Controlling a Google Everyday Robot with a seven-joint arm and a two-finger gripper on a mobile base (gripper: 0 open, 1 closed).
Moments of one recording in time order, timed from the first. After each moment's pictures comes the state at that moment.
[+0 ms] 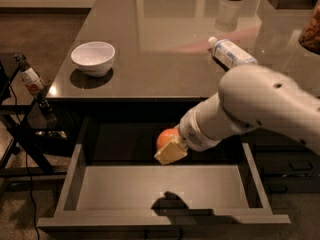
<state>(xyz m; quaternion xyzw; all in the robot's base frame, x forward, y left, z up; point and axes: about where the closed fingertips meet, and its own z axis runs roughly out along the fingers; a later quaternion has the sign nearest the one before) 0.452 -0.035 0.783 -0.46 0.84 0.17 0.24</state>
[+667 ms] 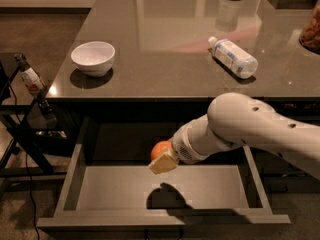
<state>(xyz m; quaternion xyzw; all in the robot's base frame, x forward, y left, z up) 0.456 -0.019 0.727 -0.44 0.84 0.19 0.25</state>
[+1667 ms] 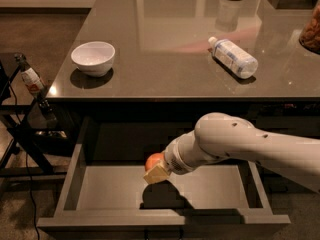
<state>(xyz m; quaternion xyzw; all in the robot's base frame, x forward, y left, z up) 0.454 0.000 0.670 -0.43 0.85 0.21 0.23</state>
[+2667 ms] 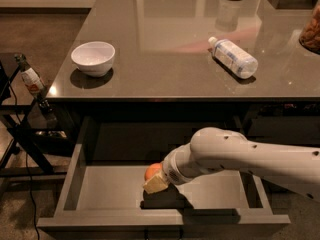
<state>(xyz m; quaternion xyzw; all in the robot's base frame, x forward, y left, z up) 0.444 0.004 0.630 -0.43 0.85 0.21 0.22</state>
